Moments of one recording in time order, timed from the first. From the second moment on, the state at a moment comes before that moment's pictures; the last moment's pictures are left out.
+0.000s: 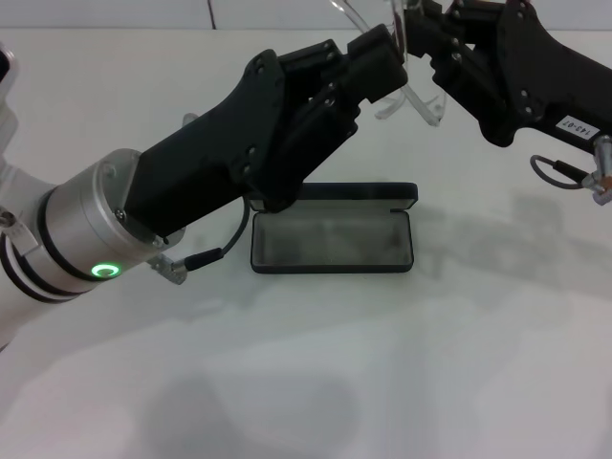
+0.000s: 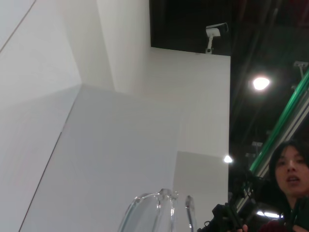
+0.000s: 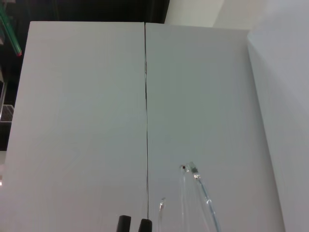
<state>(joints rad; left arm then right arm) -0.52 -2.09 1.68 0.38 0.54 1.90 -1.05 0.70 2.03 -1.27 -0.30 -0.93 -1.83 0.93</state>
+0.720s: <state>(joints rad) -0.52 -2.10 1.67 0.37 0.53 1.90 -1.05 0.71 2.03 -1.28 -0.30 -0.93 -1.84 0.93</state>
